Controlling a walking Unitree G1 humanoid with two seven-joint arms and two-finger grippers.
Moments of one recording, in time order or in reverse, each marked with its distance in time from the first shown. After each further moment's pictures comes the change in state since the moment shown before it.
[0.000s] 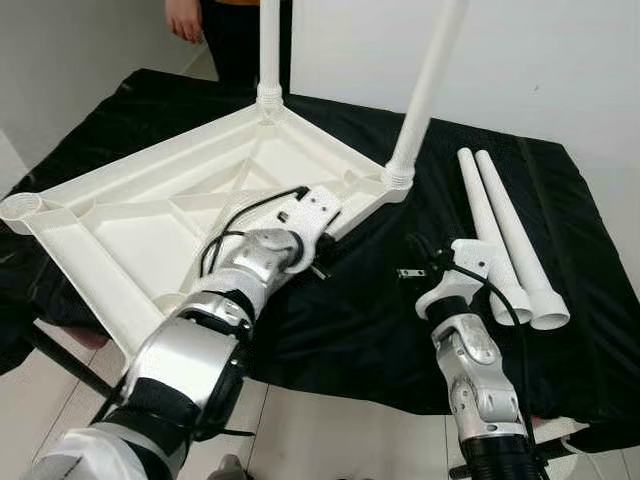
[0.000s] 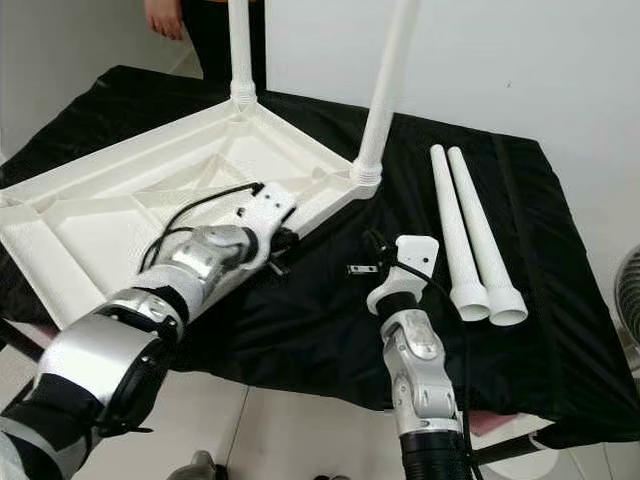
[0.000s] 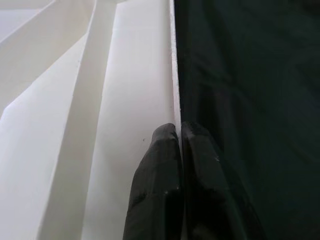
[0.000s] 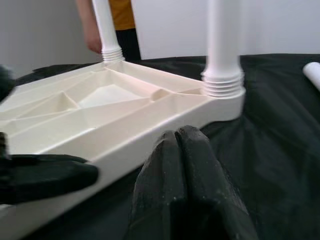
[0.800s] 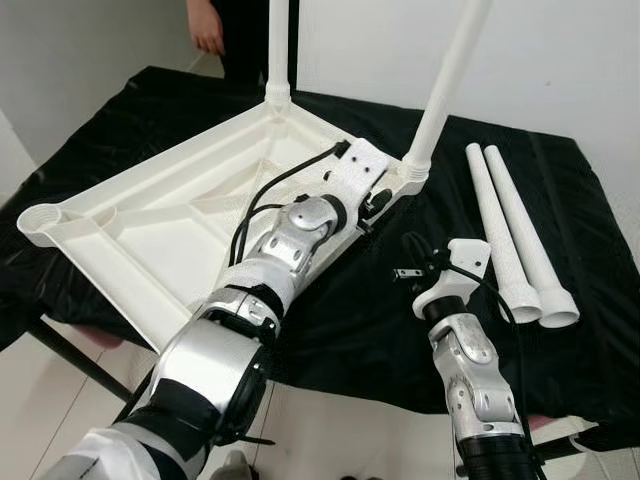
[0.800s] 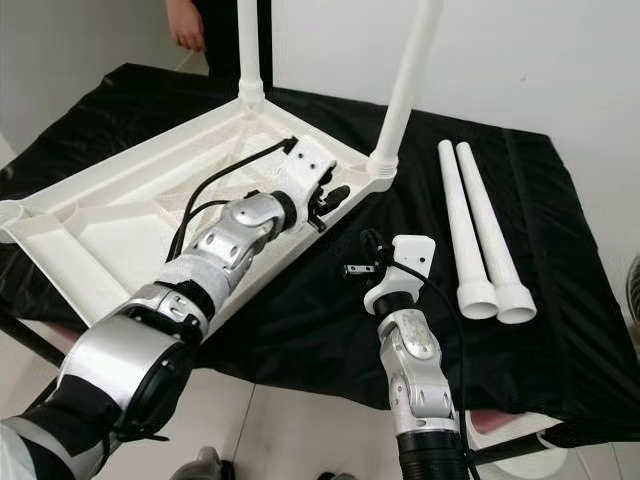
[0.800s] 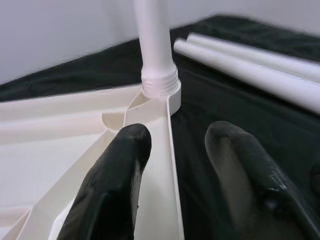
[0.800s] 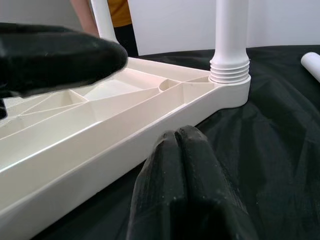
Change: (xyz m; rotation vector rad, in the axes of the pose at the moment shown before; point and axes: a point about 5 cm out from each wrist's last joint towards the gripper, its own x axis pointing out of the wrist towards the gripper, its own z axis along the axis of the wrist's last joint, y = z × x) left arm -0.018 0.006 0.055 0.046 -0.379 0.060; right arm -0.001 0.001 -0.003 0.000 0.006 -0.011
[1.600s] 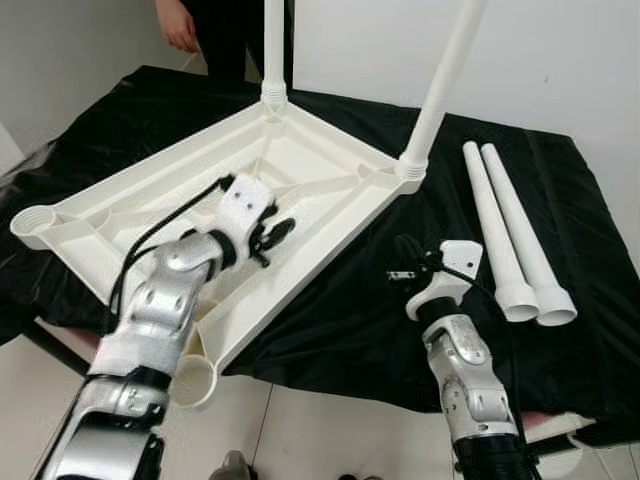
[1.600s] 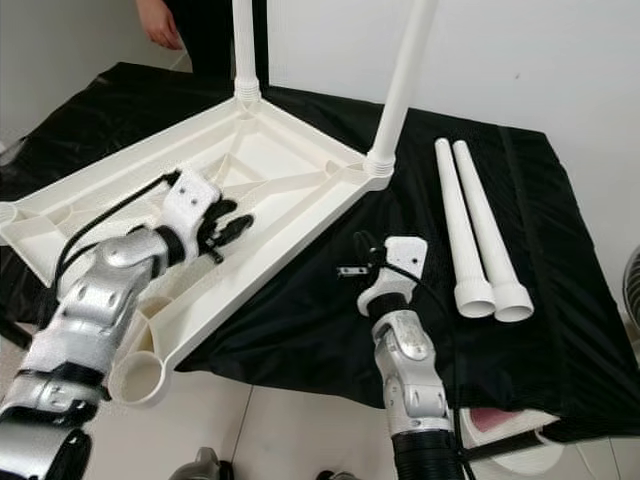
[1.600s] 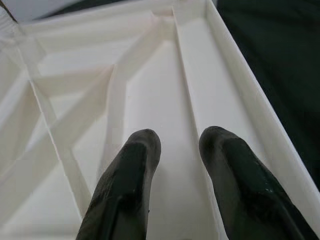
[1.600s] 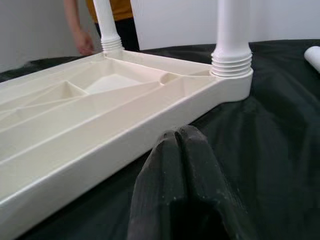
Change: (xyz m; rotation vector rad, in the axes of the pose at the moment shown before) left arm -0.130 0.048 -0.050 0.100 0.223 0.007; right arm 0.001 0.005 -0.004 -0.002 0.016 0.037
